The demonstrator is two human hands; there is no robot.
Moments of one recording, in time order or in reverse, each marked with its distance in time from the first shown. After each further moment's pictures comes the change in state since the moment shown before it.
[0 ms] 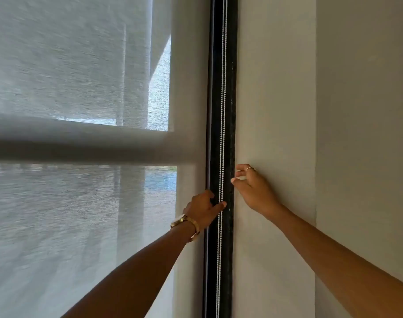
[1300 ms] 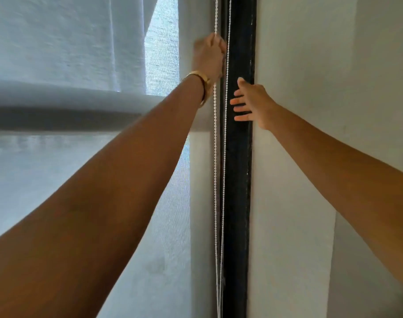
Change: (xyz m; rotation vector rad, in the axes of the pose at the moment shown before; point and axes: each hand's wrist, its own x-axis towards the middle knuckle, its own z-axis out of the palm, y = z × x) left_hand 0.041 0.146 -0.168 -0.634 0.353 0.244; right_hand 0.062 -0.100 0.009 0.349 0.016 0.227
